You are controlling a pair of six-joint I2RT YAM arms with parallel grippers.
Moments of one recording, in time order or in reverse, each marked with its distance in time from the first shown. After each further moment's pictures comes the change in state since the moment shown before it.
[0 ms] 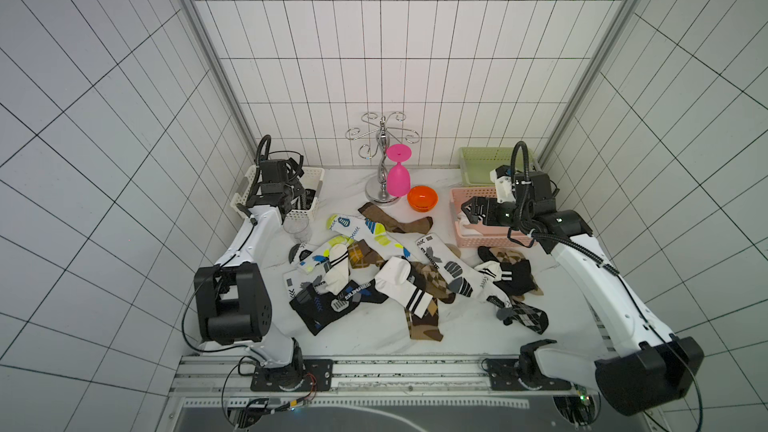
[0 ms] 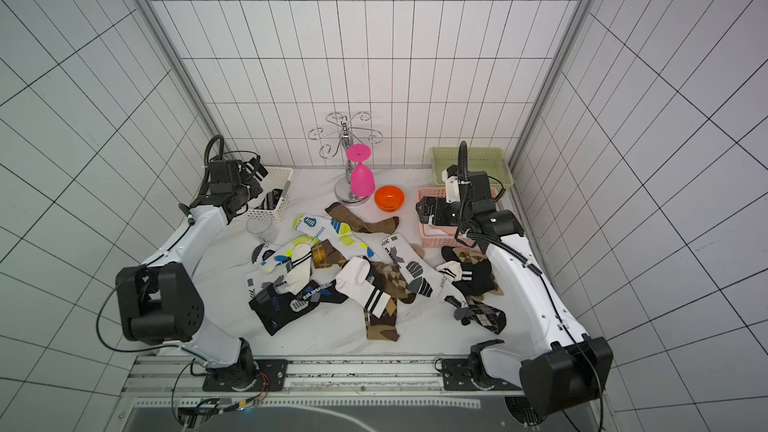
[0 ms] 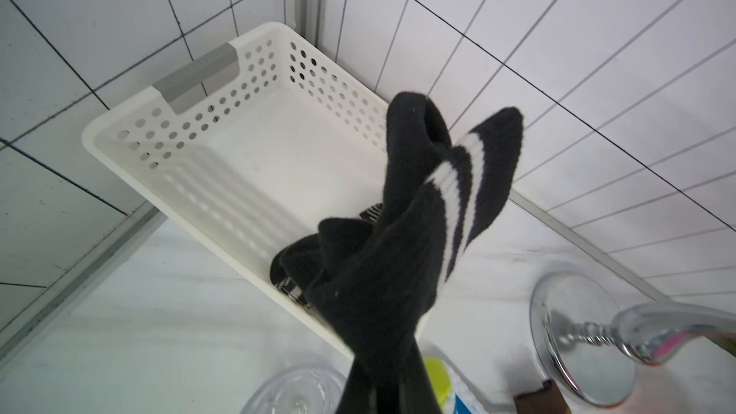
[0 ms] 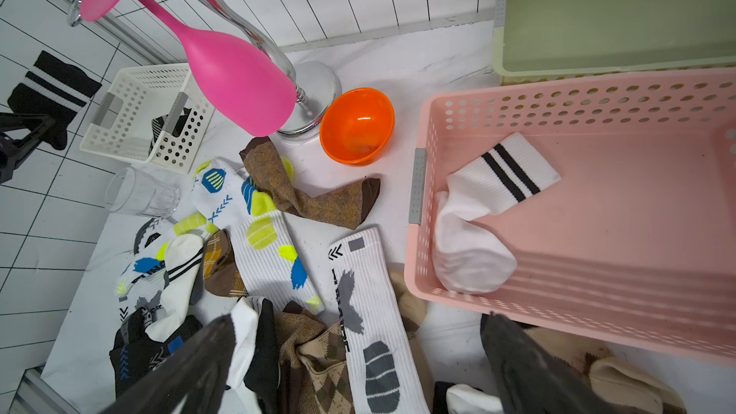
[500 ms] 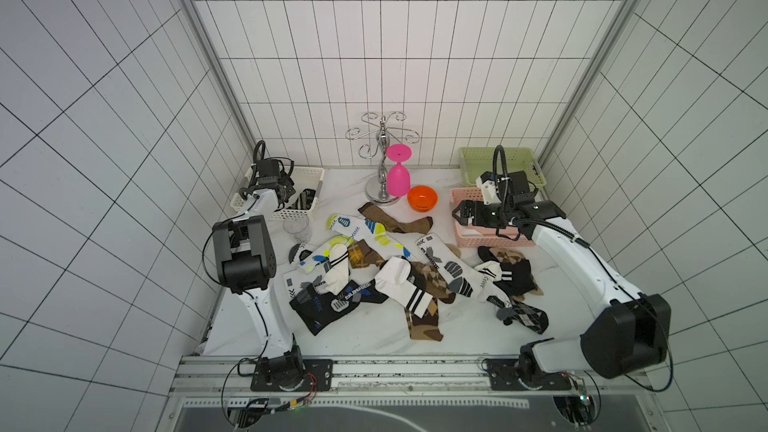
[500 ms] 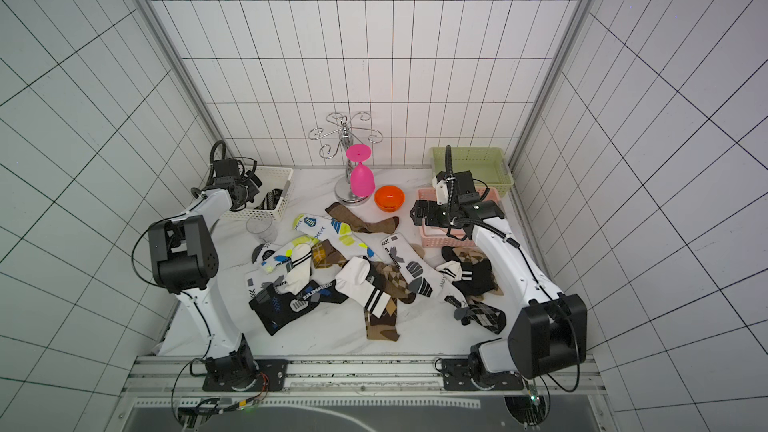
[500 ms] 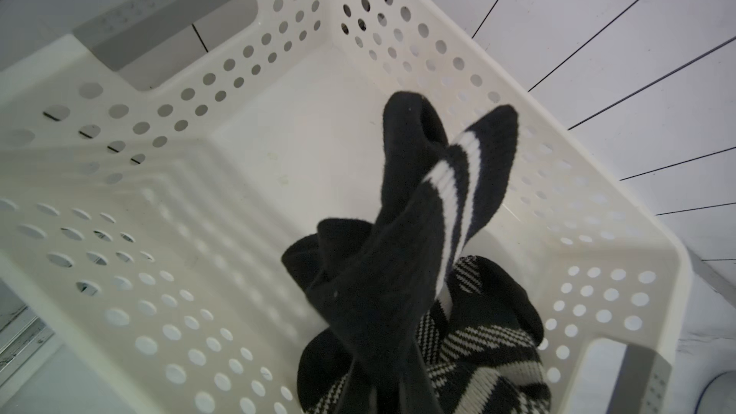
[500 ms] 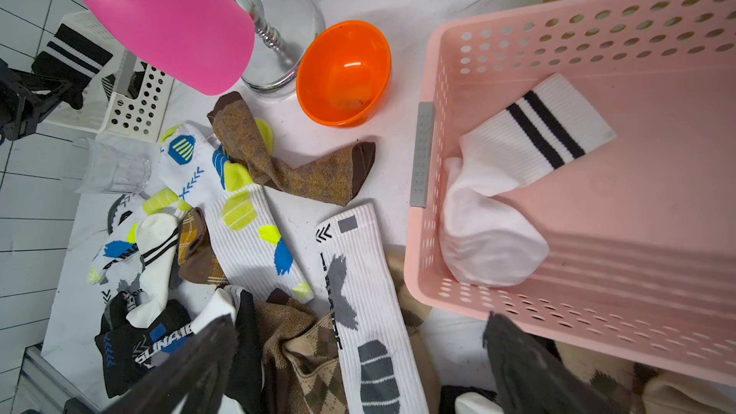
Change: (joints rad) left arm 0.097 0.392 0.226 -0.021 0.024 0.023; right arm 0.000 0.183 0.003 0.006 -0.046 -0.002
